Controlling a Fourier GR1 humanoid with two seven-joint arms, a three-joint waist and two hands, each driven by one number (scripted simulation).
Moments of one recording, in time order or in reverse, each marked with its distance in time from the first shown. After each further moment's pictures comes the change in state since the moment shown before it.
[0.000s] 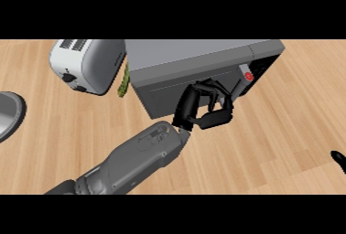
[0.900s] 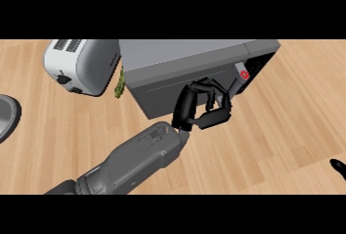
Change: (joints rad) left arm 0.000 0.000 -0.014 0.015 0.070 0.042 -0.122; right arm -0.009 -0.044 0.007 -0.045 -0.059 0.031 0.032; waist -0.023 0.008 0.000
